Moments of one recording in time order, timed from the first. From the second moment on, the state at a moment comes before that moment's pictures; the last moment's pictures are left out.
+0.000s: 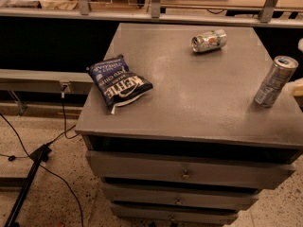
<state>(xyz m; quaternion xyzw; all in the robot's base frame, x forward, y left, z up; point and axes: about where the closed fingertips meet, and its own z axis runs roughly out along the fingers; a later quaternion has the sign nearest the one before) 0.533 -0.335 0.954 -0.37 0.64 0.27 0.61</state>
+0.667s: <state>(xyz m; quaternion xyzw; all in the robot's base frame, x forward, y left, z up) 0.517 -0.348 0.972 -0.45 0.67 0.20 0.56</state>
